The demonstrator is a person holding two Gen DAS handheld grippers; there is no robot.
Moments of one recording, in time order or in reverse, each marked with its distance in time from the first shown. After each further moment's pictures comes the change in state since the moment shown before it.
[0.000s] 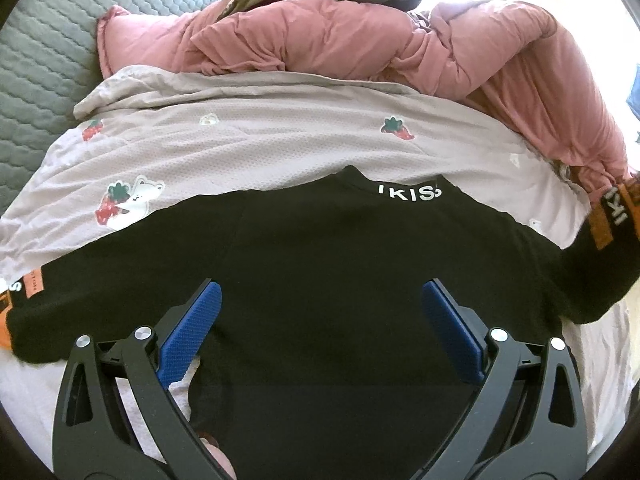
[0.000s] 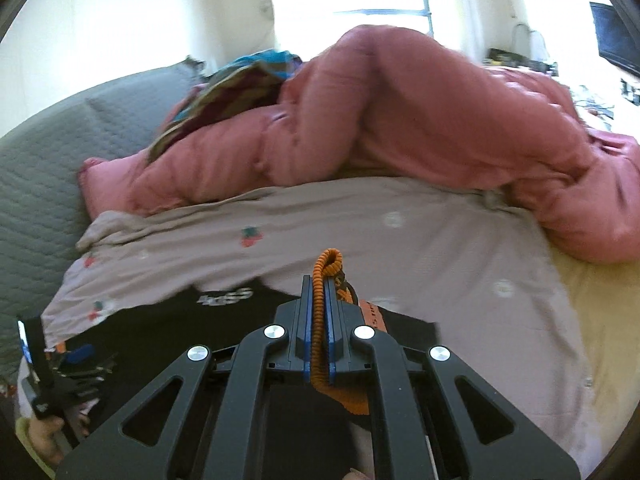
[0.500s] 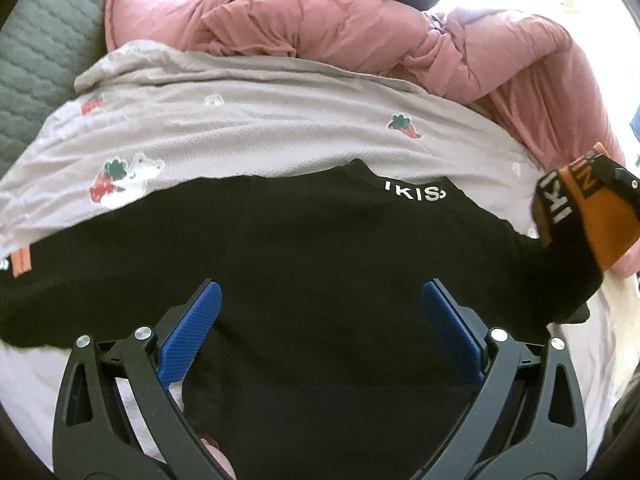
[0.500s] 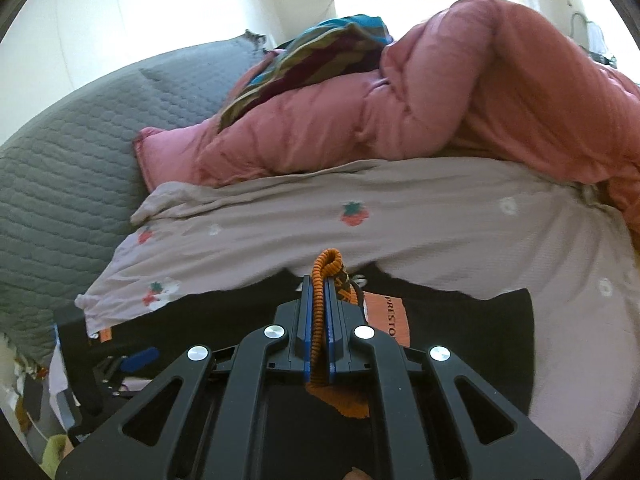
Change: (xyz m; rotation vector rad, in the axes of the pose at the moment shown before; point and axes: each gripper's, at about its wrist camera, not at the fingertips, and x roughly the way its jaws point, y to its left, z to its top) left arm 0.009 0.016 -0.001 -0.094 0.041 -0.048; right arm 0.051 0.099 -0.004 -0.046 0.068 0.201
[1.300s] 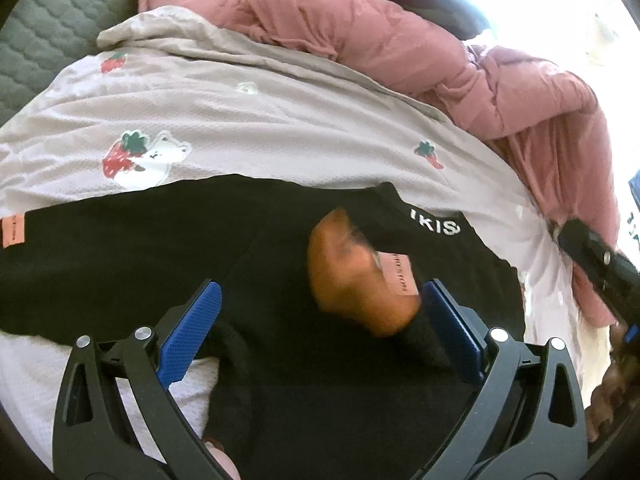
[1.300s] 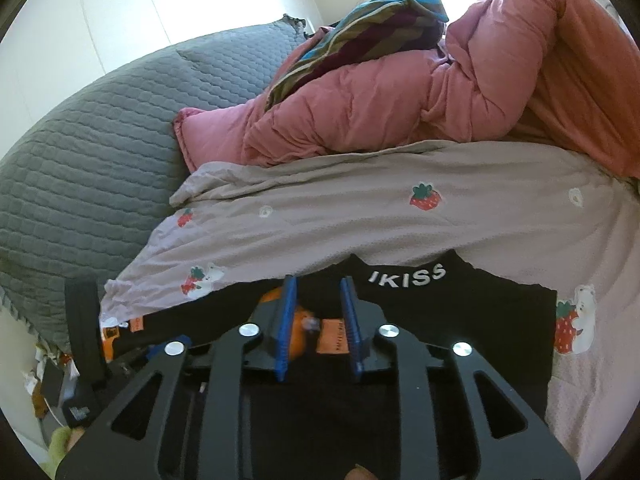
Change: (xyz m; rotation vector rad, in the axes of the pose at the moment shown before) left arm 0.000 0.048 0.016 -0.167 0.003 -0.054; right arm 0.037 0.034 -0.012 -0.020 0.047 0.115
